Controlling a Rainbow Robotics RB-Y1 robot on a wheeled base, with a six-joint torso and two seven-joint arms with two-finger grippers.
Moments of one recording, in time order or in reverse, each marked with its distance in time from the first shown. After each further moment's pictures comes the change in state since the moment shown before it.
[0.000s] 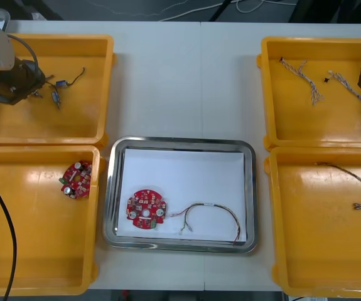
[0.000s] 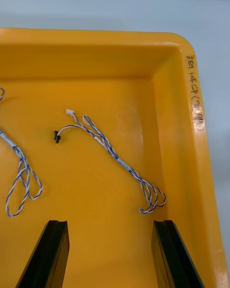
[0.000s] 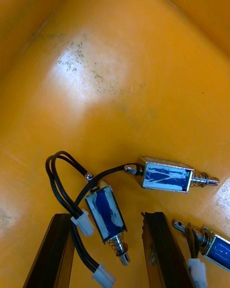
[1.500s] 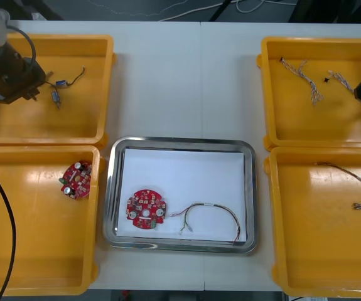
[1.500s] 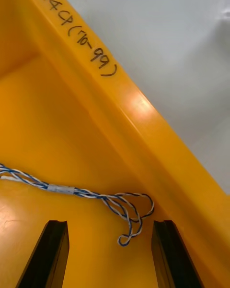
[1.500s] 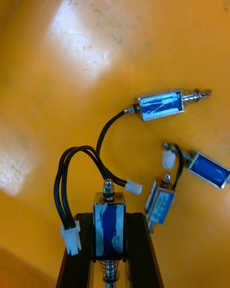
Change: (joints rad) right arm -0.076 0.001 0.213 0.347 0.136 -0.233 -0.656; left arm -0.027 0.013 -0.001 -0.138 0.042 0.344 -0.001
